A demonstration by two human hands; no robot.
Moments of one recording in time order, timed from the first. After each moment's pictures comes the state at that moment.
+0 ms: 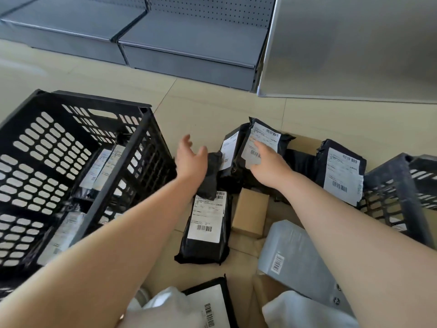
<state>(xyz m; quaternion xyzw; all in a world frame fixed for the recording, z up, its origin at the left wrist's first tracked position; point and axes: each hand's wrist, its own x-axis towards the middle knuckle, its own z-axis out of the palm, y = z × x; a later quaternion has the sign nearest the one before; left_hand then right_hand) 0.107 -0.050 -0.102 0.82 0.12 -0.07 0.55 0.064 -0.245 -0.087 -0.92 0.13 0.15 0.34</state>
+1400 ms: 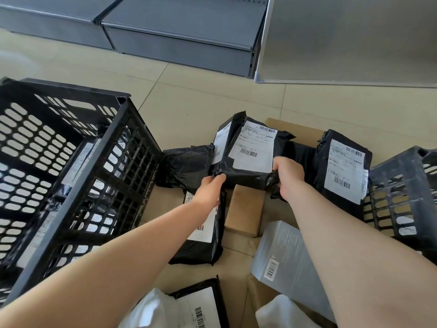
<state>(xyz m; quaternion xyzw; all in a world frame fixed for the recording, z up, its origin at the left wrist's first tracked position) 0.061 -0.096 -0.163 0.72 0.22 -0.34 0.56 0.067 -0.292 -0.162 -0.62 0.49 0.04 0.61</state>
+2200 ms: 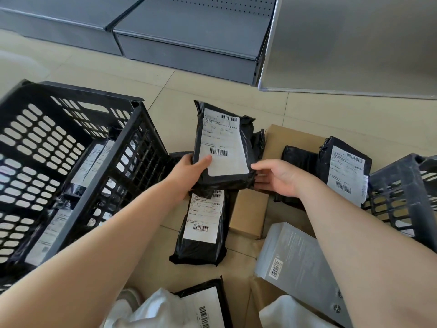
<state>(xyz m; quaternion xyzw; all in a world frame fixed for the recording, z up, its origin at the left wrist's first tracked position) 0.101 -0.036 -0.122 0.73 0.15 -0.28 0.61 0.069 -0.281 -0.132 -0.62 0.25 0.28 0.69</state>
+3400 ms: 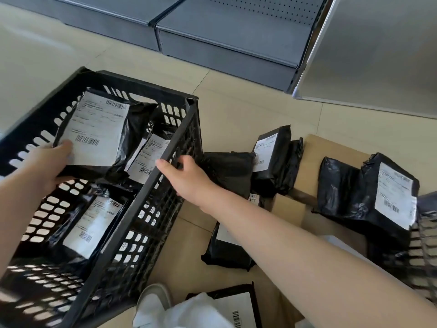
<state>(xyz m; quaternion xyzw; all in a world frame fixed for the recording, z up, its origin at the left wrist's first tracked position) 0.136 0.305 -0.088 0.75 0.36 -0.02 0.55 0.076 0.016 -0.071 -0.75 0.08 0.30 0.58</state>
